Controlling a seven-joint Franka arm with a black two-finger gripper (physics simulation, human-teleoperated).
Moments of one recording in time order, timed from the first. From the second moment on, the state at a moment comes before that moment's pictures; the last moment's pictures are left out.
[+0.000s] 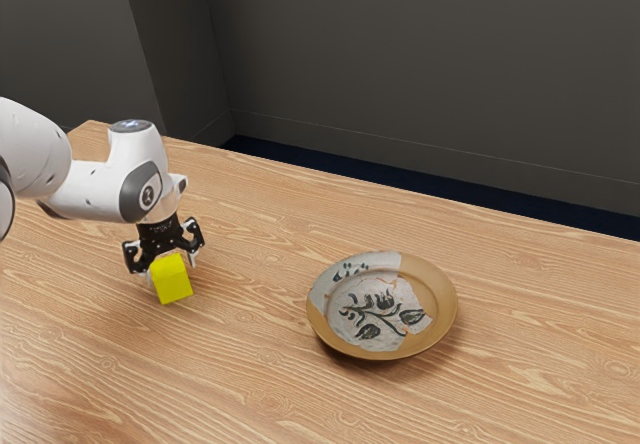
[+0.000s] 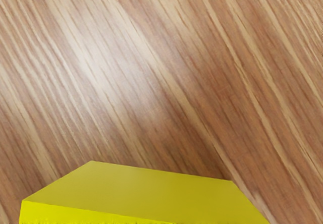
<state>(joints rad) -0.05 0.38 0.31 -2.04 -0.09 2.39 -0.74</state>
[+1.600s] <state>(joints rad) -0.18 0.28 -0.16 -1.85 0.05 2.34 -1.34</state>
